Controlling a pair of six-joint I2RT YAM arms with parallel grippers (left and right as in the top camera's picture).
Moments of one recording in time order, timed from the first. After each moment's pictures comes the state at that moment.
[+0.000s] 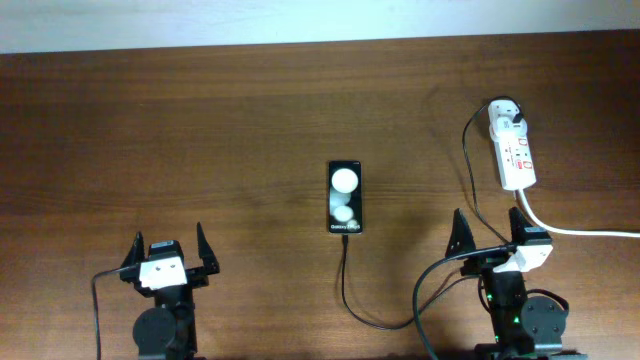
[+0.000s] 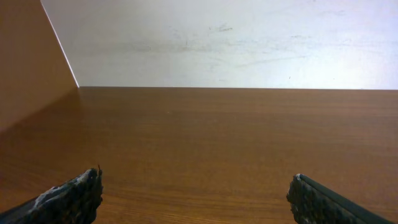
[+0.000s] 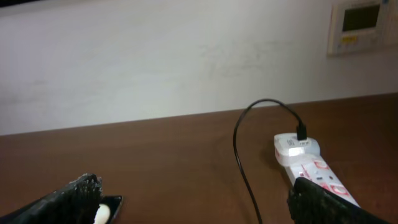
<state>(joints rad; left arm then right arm) 0.00 0.02 0.01 -0.06 -0.18 0.06 -0.03 0.02 0.06 -0.04 -0.07 0.16</state>
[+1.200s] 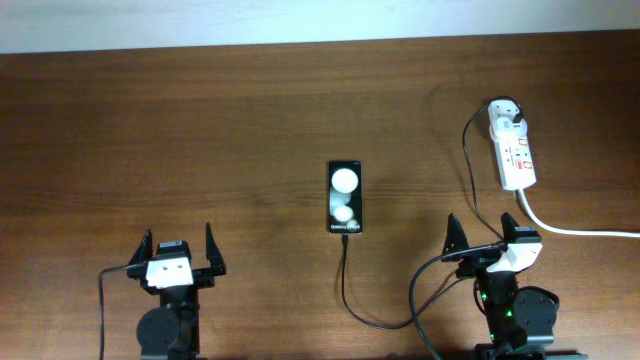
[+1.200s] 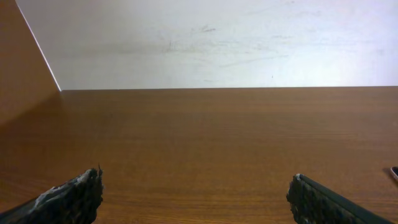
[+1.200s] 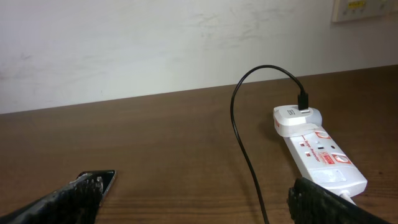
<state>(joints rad) -0.06 0.02 0.01 -0.06 -0.18 0.06 -0.03 0.02 0.01 -0.07 -0.07 0.16</state>
